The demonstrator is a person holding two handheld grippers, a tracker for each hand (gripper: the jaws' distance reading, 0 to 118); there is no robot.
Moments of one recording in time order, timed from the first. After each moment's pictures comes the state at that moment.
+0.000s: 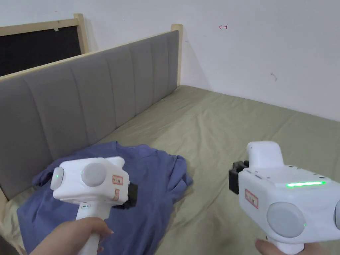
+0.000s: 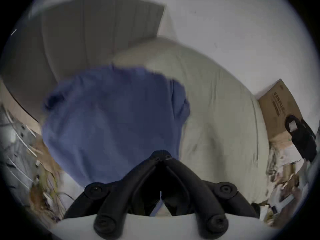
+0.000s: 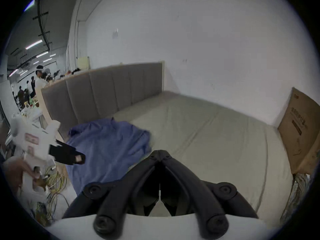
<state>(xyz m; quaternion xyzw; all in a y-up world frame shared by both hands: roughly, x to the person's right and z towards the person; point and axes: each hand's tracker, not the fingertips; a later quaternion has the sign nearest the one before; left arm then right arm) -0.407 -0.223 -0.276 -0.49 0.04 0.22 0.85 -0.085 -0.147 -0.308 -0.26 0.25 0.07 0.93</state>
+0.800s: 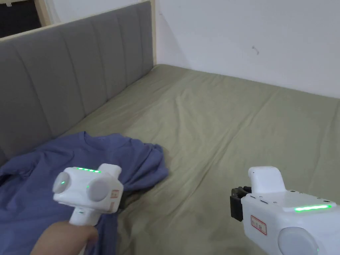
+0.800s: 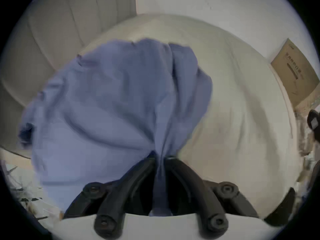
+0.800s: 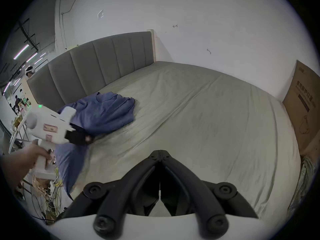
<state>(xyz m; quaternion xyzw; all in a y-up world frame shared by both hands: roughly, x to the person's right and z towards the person) -0.377 -0.284 -0.335 -0.48 0.06 0.01 0.87 -0.027 -0.223 -0.349 -0.35 0.23 0.05 0.91</state>
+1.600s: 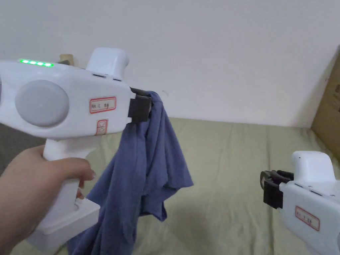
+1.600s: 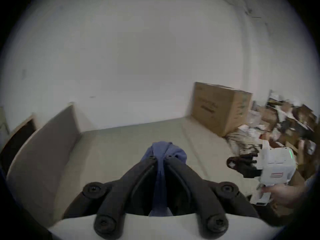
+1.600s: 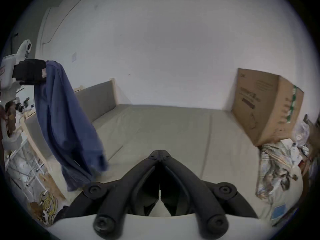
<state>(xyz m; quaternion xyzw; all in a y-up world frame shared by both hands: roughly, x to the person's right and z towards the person) -0.133 0.049 -0.265 -0.17 -0.26 -0.03 0.95 0.188 -0.069 -0.205 -0.19 0.05 -0.01 0.98</state>
